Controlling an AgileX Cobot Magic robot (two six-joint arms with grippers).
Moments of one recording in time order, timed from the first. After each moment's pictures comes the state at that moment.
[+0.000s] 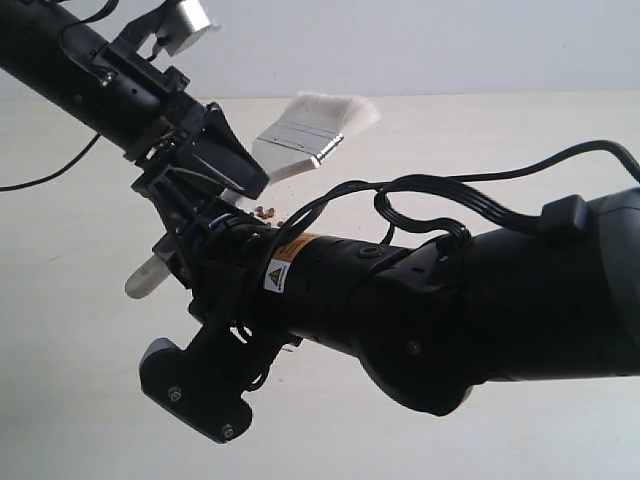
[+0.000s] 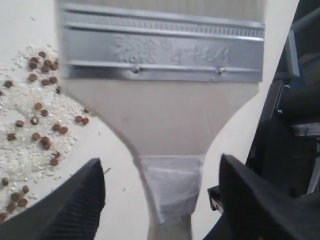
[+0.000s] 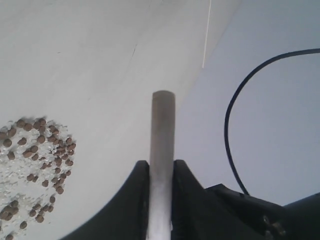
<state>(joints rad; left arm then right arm) -0.44 1.81 -1.32 -0.91 1.22 0.86 1.08 1.72 -0.82 0.43 -0.38 -2.09</state>
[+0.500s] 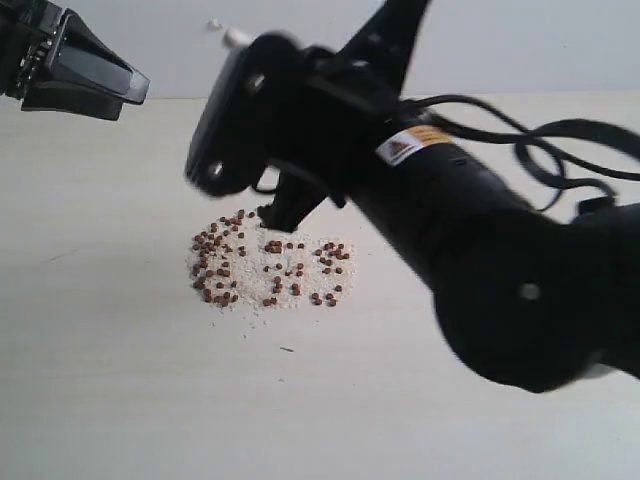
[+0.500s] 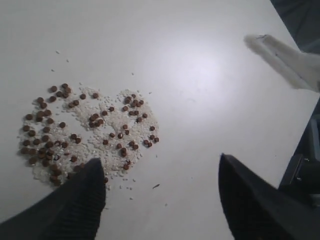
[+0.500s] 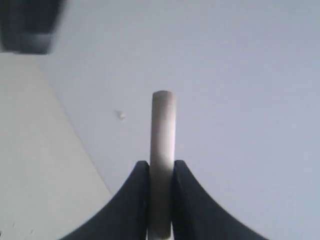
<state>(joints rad) -0.15 1.69 -1.29 -0.97 1.22 0.87 1.08 1.51 -0.74 0.89 -0.87 -1.50</state>
